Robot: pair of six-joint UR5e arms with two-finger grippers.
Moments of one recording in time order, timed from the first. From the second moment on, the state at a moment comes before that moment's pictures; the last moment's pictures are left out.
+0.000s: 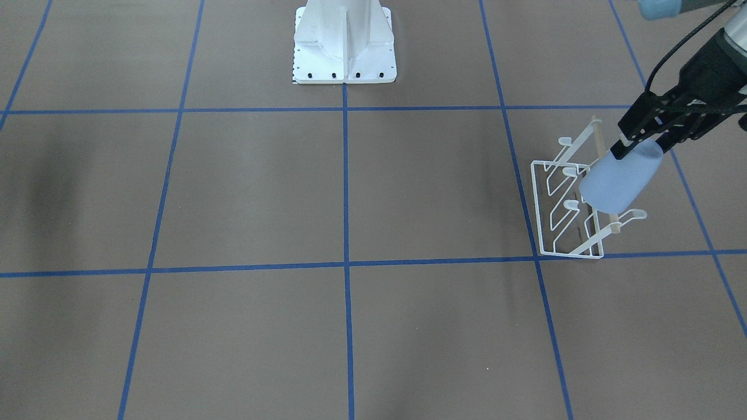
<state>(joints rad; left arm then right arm) -1.20 -1.91 -2.03 -1.37 -2.32 -0.79 1.38 -1.29 1.54 -1.56 2.23 0.14</state>
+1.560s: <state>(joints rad) -1.08 -1.98 -1.91 -1.33 -2.22 -0.76 1.38 -1.31 1.53 -1.56 2.25 0.14</state>
